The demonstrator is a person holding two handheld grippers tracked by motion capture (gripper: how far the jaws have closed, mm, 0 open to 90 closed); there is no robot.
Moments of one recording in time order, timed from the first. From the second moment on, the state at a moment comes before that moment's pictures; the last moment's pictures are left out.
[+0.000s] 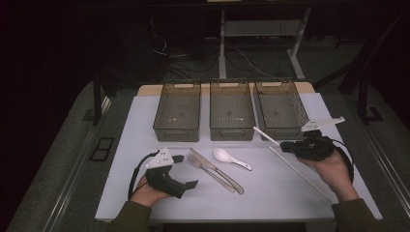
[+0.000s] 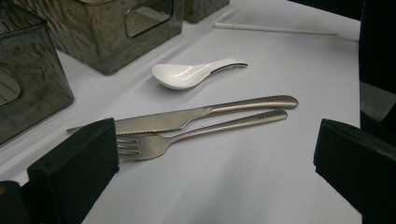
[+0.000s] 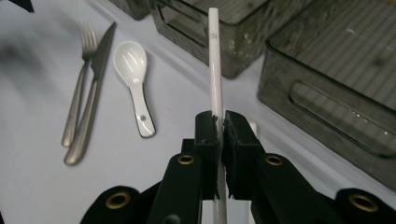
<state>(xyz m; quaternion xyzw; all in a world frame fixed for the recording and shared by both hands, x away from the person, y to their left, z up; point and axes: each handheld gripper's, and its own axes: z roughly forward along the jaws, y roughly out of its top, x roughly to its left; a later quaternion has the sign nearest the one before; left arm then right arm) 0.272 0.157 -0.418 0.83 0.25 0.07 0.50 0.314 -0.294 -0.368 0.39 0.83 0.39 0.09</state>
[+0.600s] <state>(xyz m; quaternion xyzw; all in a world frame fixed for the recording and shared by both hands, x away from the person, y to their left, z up) 0.272 0.157 -0.417 0.82 0.25 0.07 0.51 0.343 -0.234 -0.348 0.37 0.84 0.39 0.10</state>
